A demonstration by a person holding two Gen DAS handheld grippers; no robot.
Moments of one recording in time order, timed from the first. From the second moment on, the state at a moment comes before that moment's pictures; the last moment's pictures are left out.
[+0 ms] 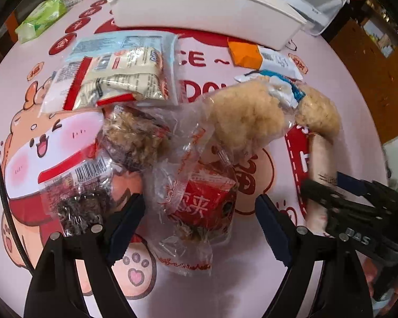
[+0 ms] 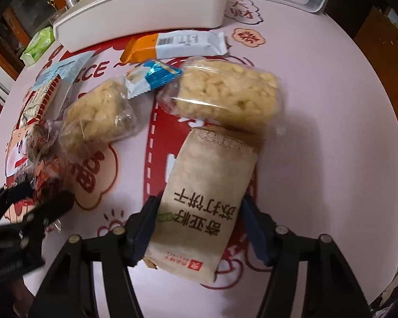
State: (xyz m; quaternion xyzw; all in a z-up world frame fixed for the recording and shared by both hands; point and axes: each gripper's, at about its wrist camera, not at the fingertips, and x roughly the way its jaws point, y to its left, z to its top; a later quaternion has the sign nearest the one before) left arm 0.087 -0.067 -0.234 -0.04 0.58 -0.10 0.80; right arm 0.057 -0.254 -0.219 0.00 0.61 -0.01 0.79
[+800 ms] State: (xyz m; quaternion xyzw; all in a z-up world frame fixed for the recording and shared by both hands) left arm 0.058 -0.069 -0.160 -0.01 0.54 -0.12 0.83; right arm 0.033 -0.249 -0.161 0.02 0.55 0.06 0.83
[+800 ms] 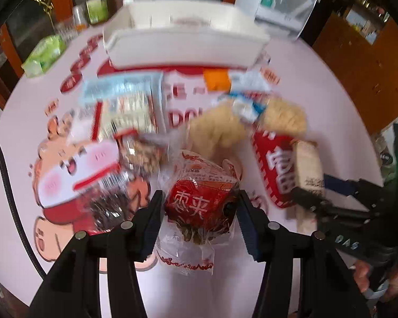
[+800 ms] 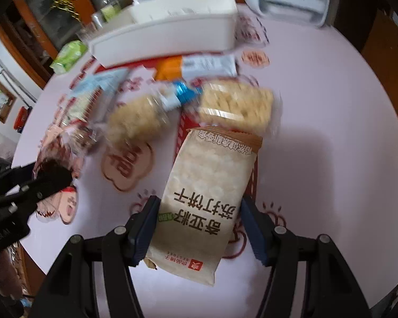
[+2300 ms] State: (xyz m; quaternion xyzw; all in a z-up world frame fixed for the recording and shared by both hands) left arm 0.364 -0.060 -0.002 0.06 0.40 -0.07 0.91; right arm 0.337 -0.200 -0.028 -0.05 0.41 0.06 0.91
